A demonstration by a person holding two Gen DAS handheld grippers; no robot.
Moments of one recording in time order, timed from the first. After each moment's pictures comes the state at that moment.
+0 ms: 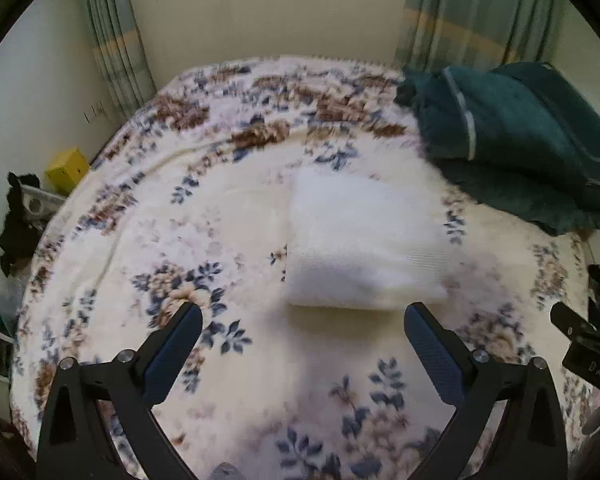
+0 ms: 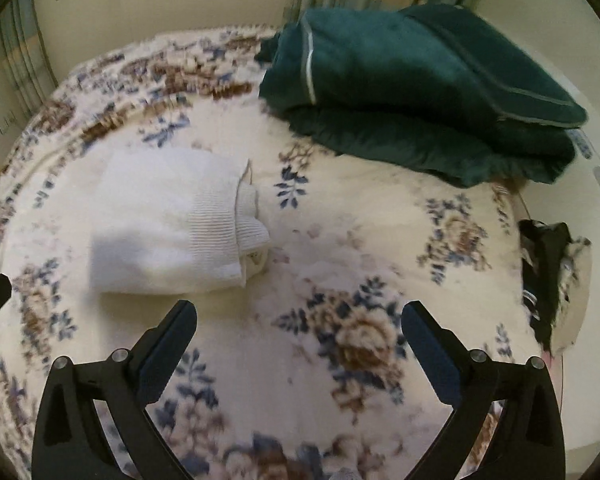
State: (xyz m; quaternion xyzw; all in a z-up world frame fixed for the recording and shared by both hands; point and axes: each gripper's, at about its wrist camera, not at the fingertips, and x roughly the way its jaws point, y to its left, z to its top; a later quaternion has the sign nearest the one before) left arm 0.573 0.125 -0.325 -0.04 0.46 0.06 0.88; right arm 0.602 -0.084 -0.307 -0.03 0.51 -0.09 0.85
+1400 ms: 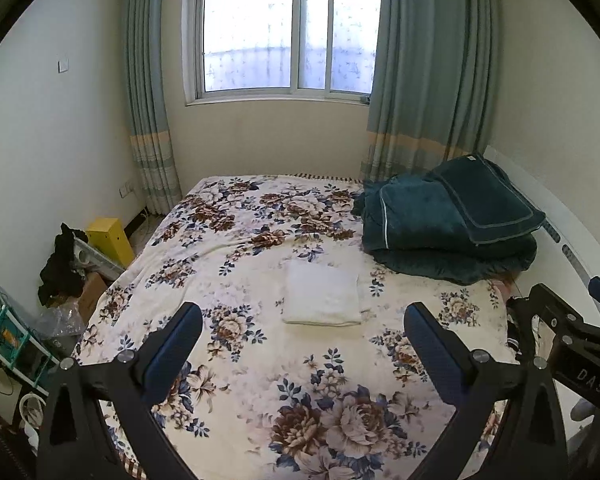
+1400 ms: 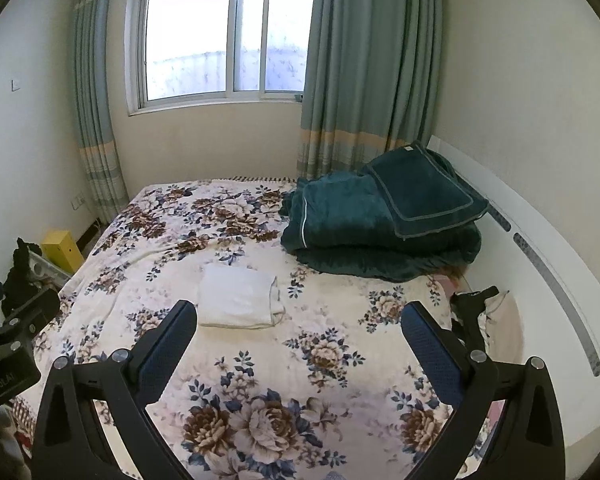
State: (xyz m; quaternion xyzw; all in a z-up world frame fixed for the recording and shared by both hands) left arm 0.282 0.079 -0.040 -0.04 0.31 0.05 0.95; right arm 0.209 -0.090 0.115 -0.03 0.31 -0.03 0.95
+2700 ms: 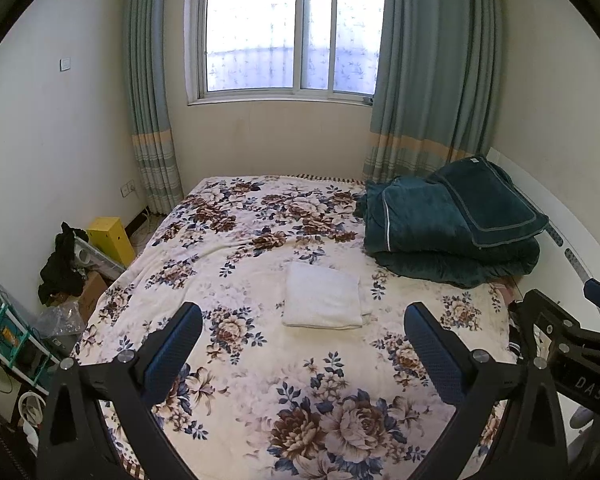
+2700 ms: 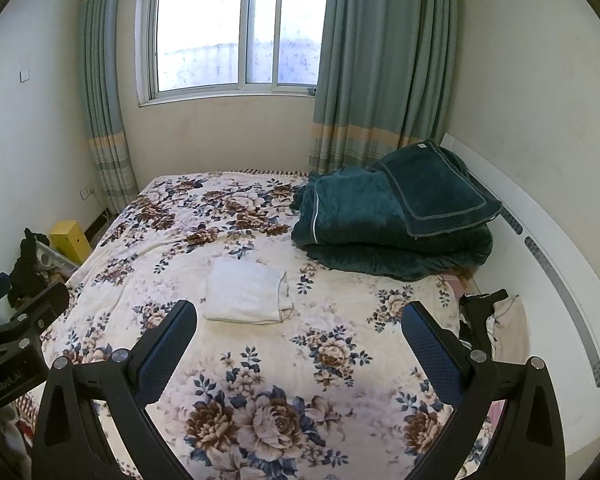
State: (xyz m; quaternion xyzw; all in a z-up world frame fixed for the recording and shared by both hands) left arm 0.287 0.078 -0.037 -0.04 0.31 0.06 0.95; right arm 0.231 -0.089 0.105 -0.03 0.32 0.00 0.95
